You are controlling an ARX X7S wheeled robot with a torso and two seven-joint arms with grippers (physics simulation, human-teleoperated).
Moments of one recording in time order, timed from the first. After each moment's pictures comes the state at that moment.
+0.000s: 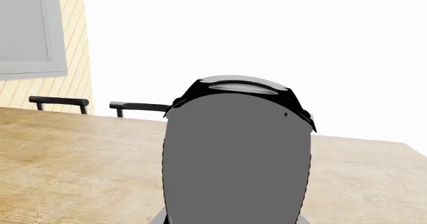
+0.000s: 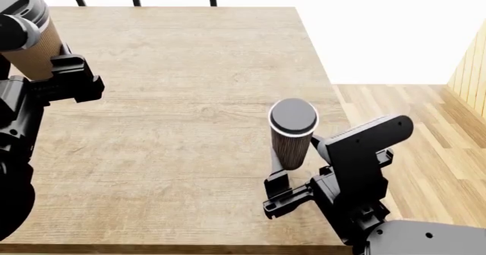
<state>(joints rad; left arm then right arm) -0.83 -0.62 -0.13 0.68 -1.32 -1.21 -1.07 0.95 0.90 -1.02 -0.75 1.30 0.49 0.94</state>
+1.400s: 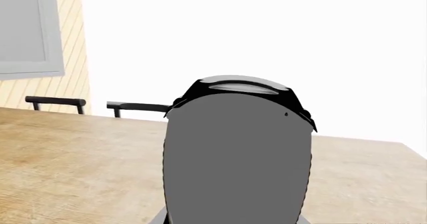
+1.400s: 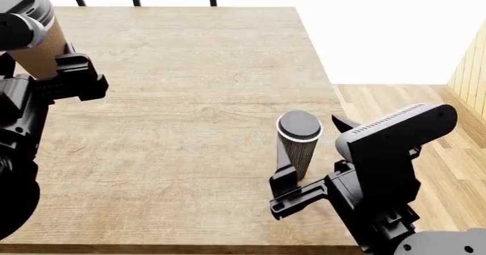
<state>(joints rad) -0.83 -0.63 -0.09 0.67 -1.30 -1.17 -1.07 1.06 0.95 -0.97 -0.89 1.43 0.55 1.07</state>
